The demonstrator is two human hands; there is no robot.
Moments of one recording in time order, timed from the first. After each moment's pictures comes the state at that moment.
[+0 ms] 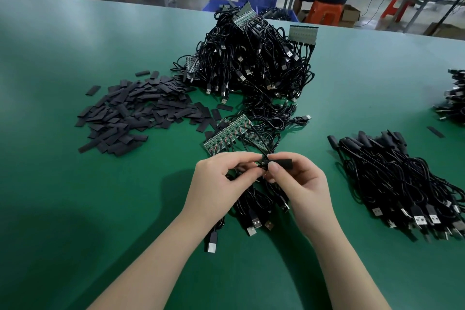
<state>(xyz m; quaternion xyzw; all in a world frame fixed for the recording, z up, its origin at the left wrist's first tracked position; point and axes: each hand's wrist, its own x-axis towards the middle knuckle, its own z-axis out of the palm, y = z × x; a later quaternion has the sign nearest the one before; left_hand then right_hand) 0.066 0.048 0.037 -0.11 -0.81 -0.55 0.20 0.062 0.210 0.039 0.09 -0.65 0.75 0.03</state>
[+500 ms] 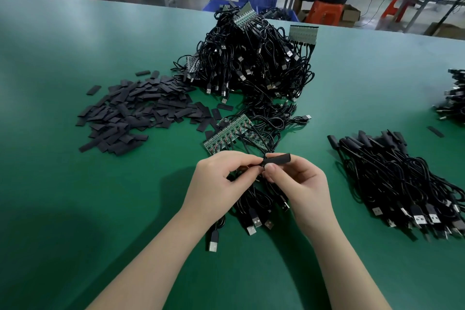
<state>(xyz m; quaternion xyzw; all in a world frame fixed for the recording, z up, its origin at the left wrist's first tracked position) 0.064 0.047 0.038 -0.15 -0.81 -0.50 0.25 0.061 0.209 0.038 0.06 -0.66 0.75 0.02</state>
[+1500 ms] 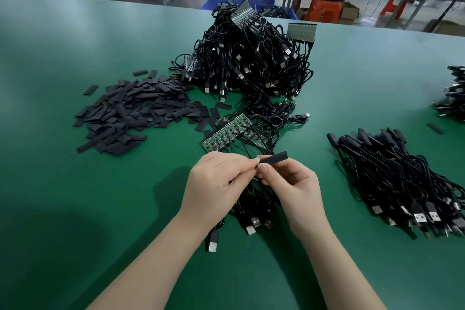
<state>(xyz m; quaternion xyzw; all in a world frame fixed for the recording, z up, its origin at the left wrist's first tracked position) 0.064 0.048 0.029 -0.20 -0.81 -0.41 0.37 0.068 0.198 0.043 0.07 -0.65 0.75 0.02</state>
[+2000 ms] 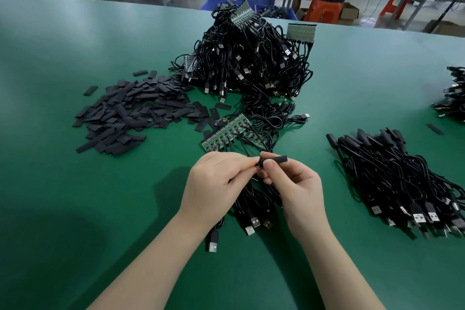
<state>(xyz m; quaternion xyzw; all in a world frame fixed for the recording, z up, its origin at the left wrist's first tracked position) 0.064 0.048 0.032 -0.19 -0.82 -0.39 0.37 0.067 0.199 0.039 0.02 -0.62 0.78 0.02</state>
